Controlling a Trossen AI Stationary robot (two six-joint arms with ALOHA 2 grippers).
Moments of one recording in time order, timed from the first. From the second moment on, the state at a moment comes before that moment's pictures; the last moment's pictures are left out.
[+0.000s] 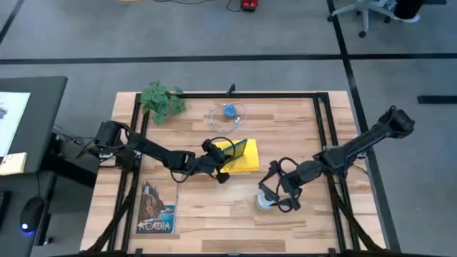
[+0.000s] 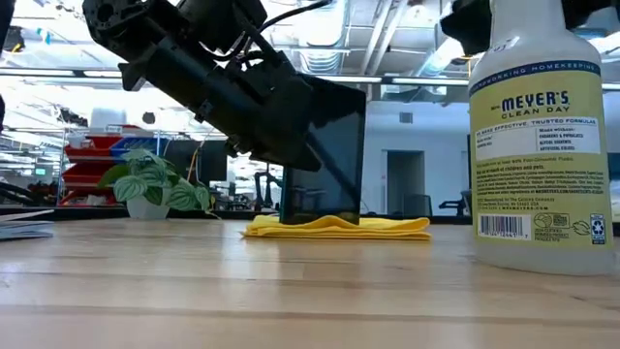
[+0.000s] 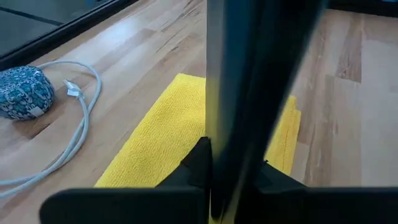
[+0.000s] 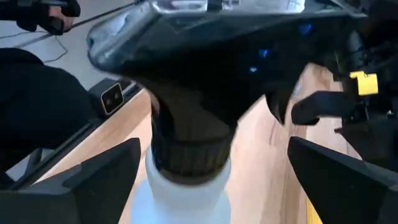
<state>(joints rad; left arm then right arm) -0.16 1.75 0.80 0.35 -0.59 -0.34 0.46 1.18 0.59 0.23 0.08 -0.11</state>
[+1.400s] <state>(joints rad) -0.19 1.70 0.79 0.42 -0.55 -0.46 0.55 1.20 0.59 0.35 0.29 -0.16</state>
